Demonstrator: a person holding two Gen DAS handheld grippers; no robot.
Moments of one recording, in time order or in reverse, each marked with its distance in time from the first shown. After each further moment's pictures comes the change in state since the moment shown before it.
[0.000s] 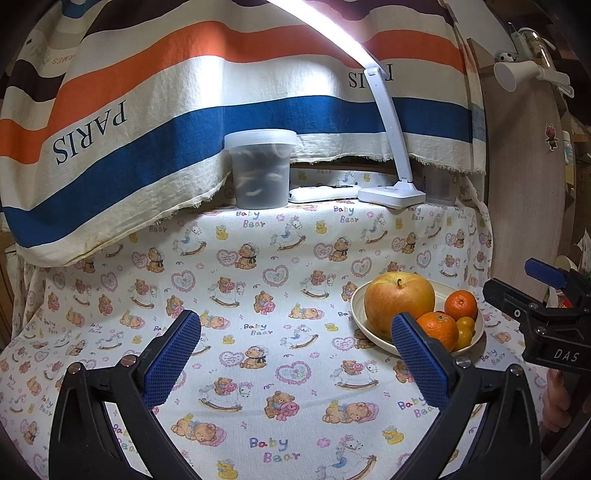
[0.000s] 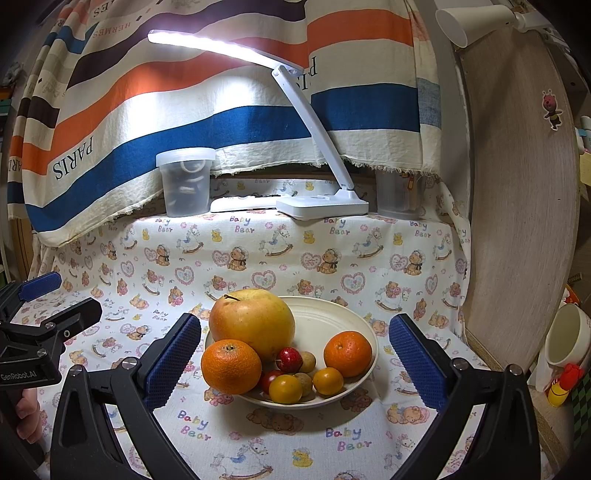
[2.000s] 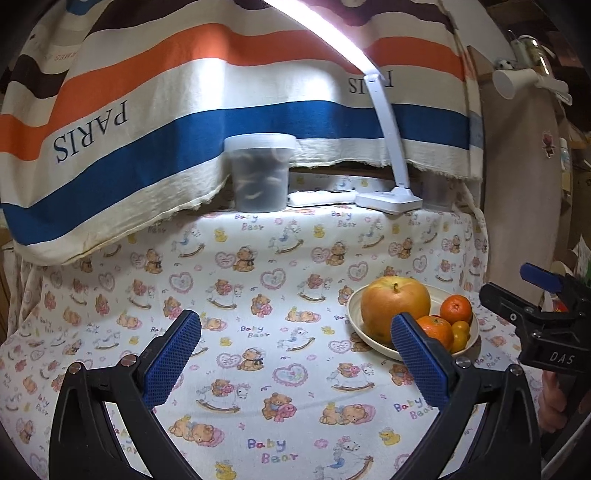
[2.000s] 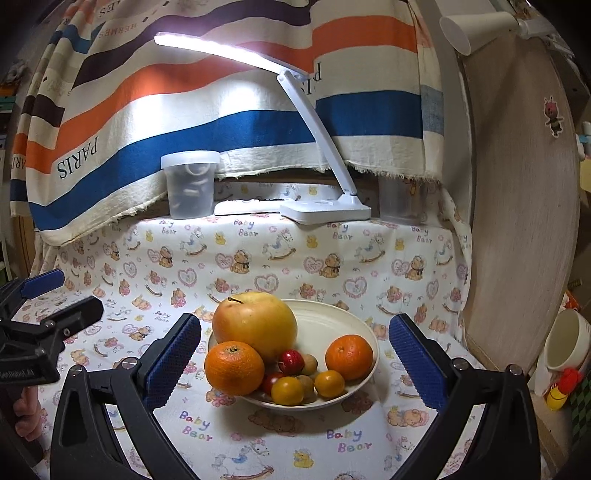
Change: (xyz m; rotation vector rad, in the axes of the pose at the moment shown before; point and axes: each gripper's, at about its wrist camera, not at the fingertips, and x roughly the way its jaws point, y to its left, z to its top) left arm -0.001 0.001 0.001 -0.010 -0.008 -0.003; right arm -0.001 0.001 0.000 -0.004 -0.001 0.005
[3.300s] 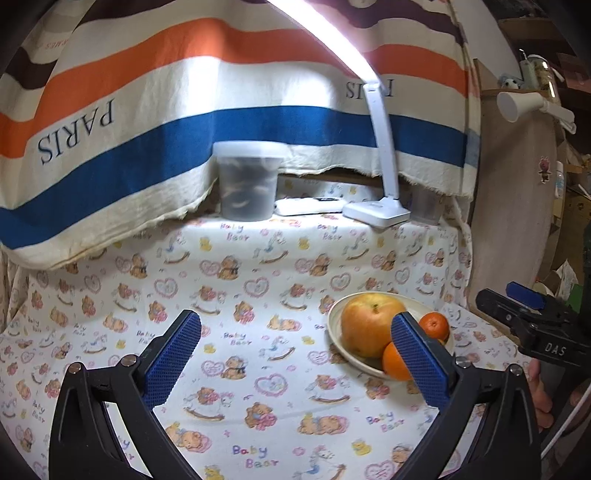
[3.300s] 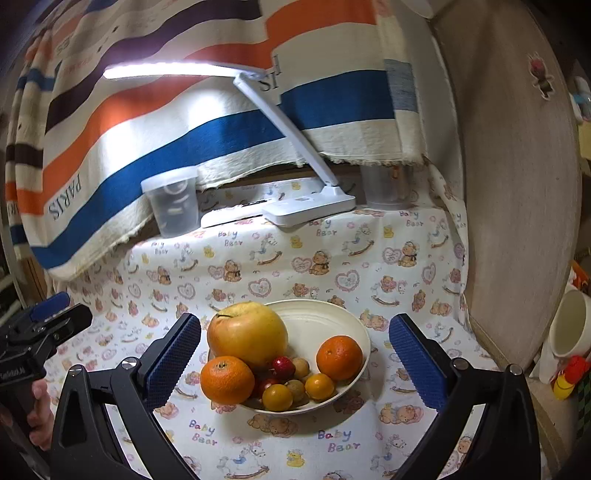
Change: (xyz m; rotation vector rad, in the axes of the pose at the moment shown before) left arm 0.000 0.006 0.030 -0.057 0.053 -0.075; right arm 0.003 -0.033 0.022 0.111 0.064 0.047
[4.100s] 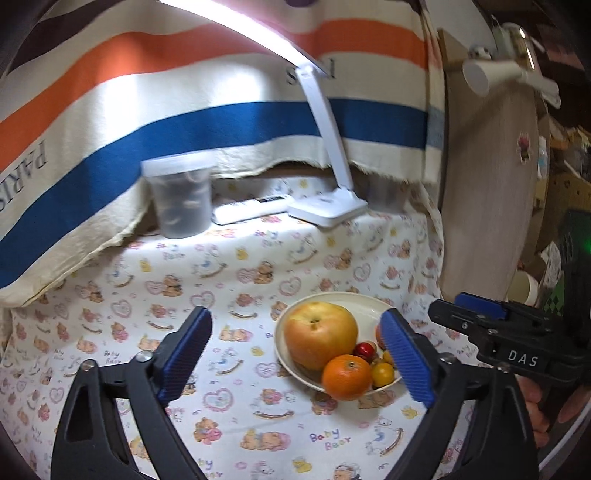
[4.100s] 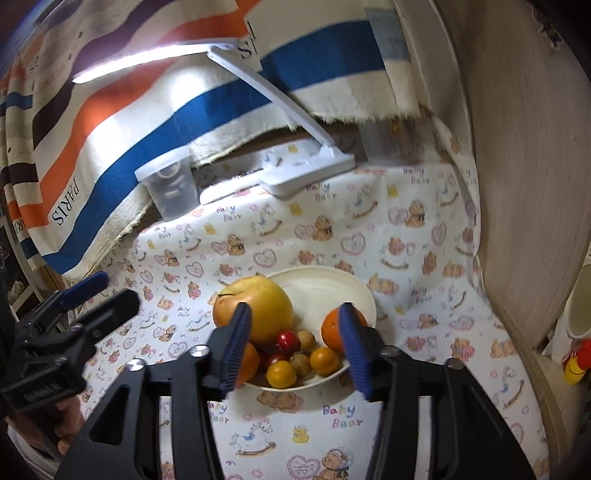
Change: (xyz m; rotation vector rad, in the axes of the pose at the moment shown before) left arm 0.015 -0.064 0.034 0.086 0.065 -0.062; right arm 0.009 -0.026 0.014 0.115 0.157 0.086
